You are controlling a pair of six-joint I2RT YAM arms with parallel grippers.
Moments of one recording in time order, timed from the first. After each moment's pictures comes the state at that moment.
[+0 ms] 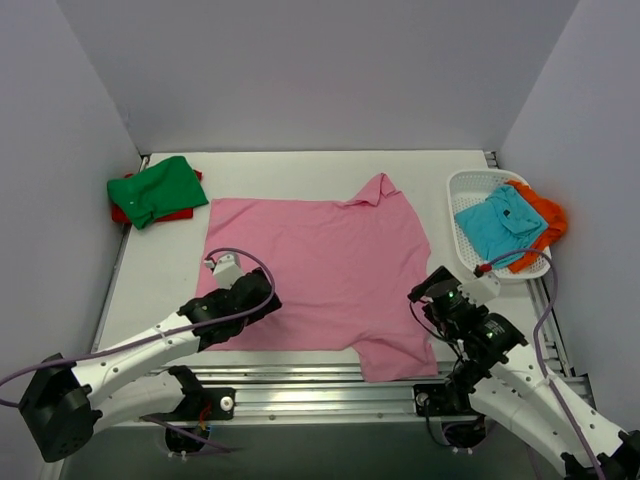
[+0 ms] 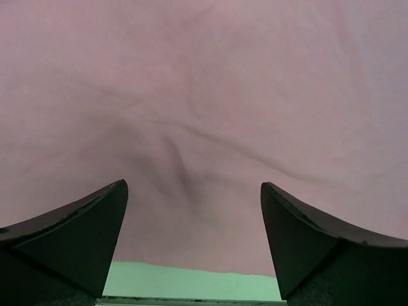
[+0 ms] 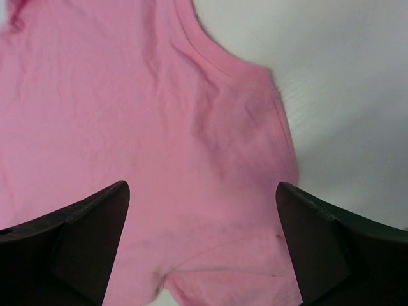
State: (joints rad) left arm -0.85 1.04 0.58 -0.48 -0.50 -1.16; right arm 0.61 0.59 0.46 -0.79 0.53 1.23
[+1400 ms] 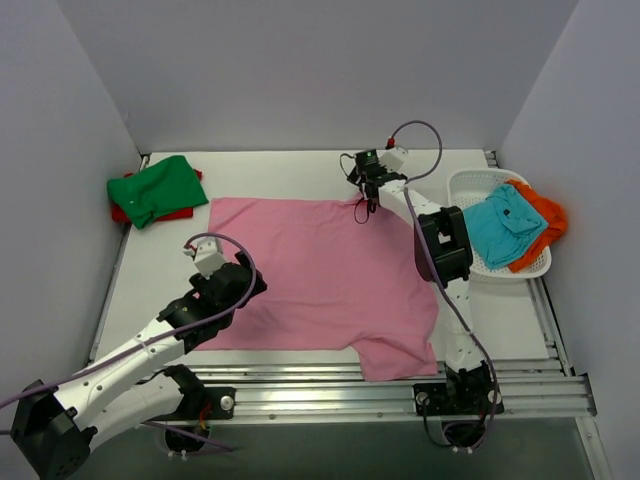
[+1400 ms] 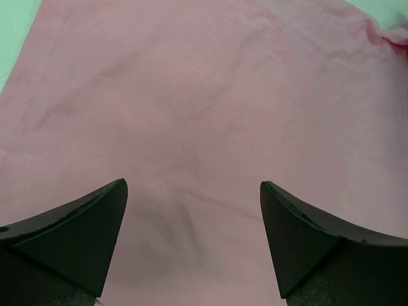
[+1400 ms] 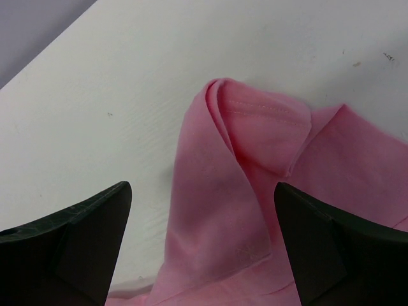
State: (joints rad) left arm -0.74 0.90 0.60 -0.41 -0.63 -0.96; right arm 0.35 2.39 1.90 -0.27 0.52 0.80
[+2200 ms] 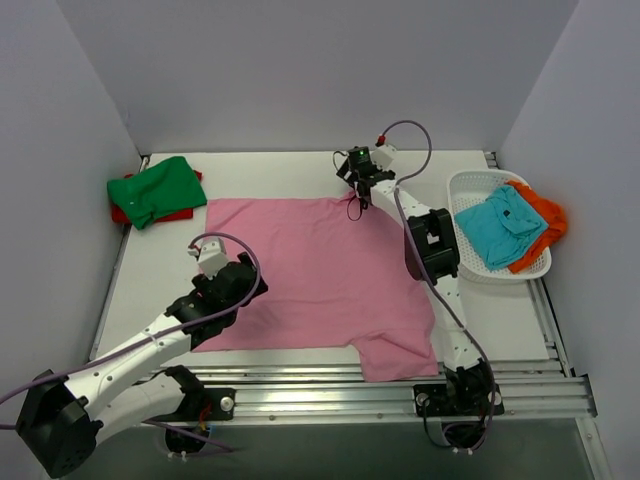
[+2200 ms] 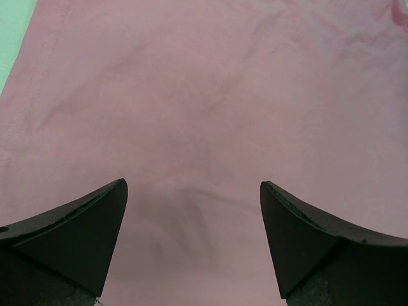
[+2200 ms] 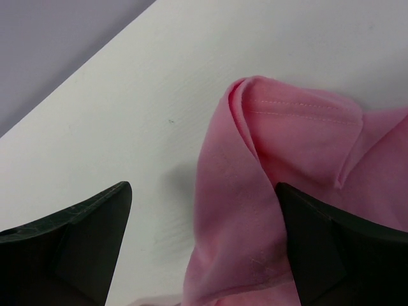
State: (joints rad) left arm -0.72 0.96 0.59 -0.39 -0.62 -0.96; right arm 0.37 2.53 2.09 -0.24 0.45 0.81
